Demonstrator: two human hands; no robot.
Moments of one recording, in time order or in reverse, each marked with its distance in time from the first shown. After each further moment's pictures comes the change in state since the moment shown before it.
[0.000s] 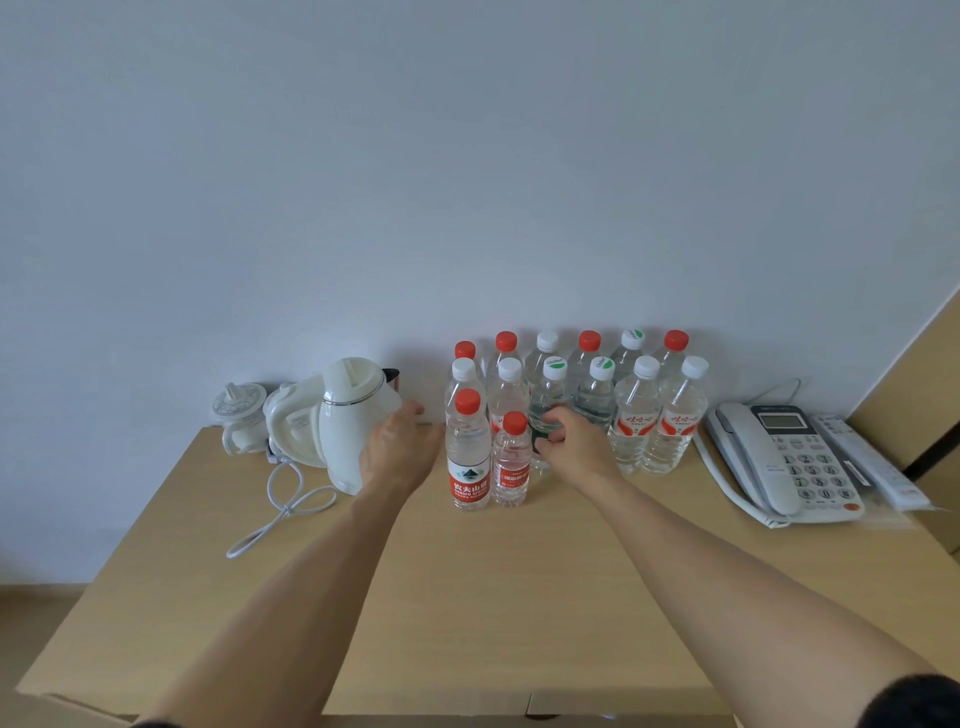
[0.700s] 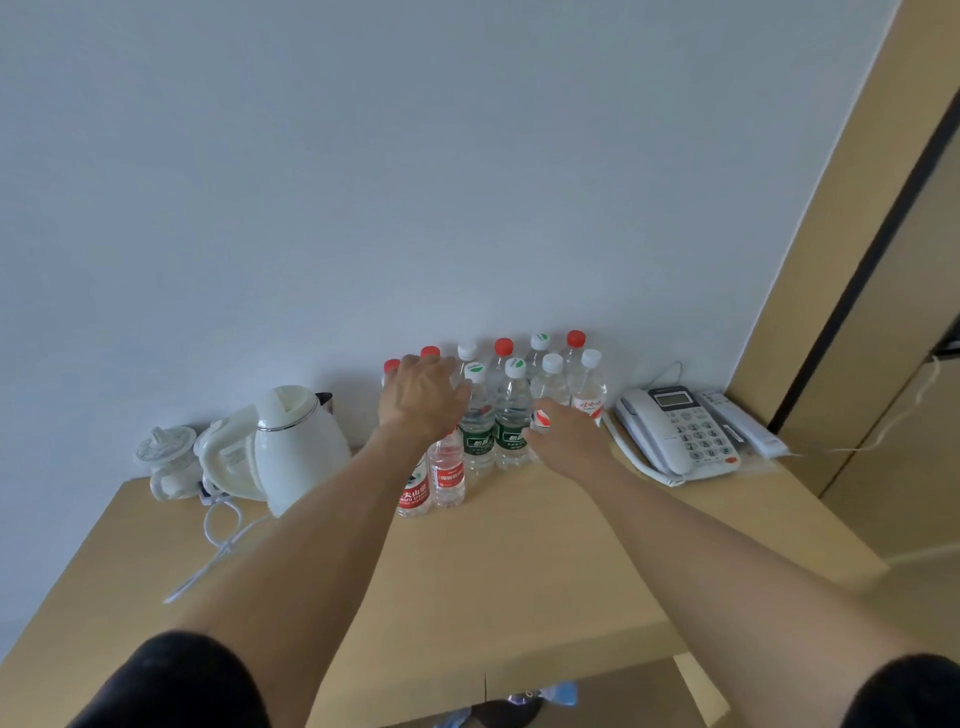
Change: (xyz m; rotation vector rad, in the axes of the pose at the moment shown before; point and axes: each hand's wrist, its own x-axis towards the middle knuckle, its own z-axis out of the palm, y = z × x) left_hand -0.029 0.129 -0.012 0.388 -0.038 0.561; right_hand -0.061 0.006 -0.078 -0.267 0.089 0.045
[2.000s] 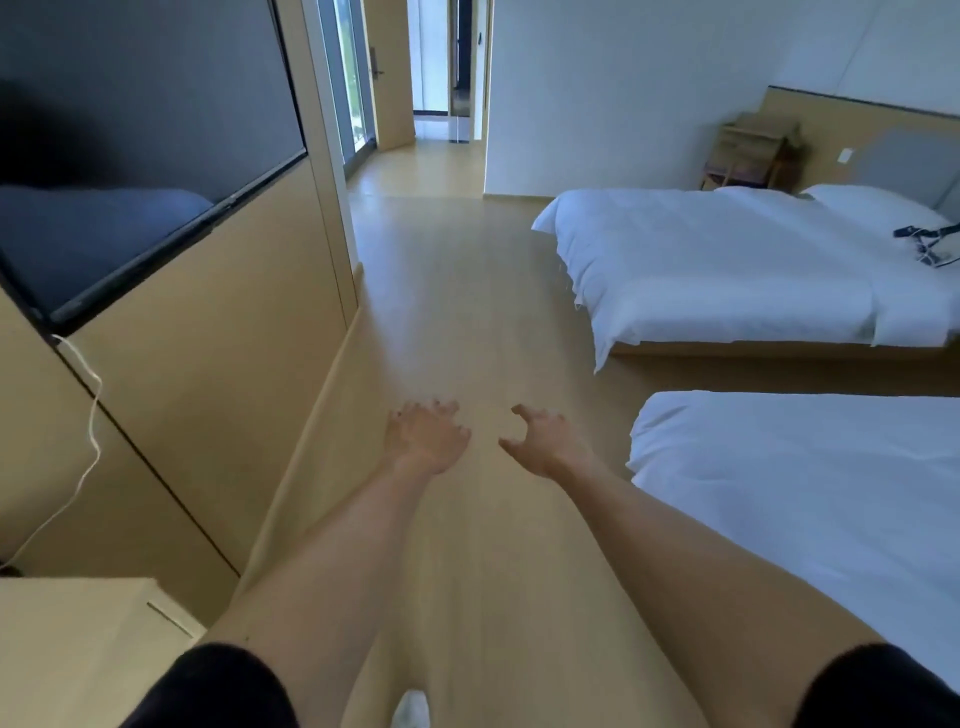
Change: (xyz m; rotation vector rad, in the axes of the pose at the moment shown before) left_hand -0.311 0.772 0.165 -0.041 -0.466 1.303; right_hand -0.514 0.516 -0.271 -0.023 0.441 1.310
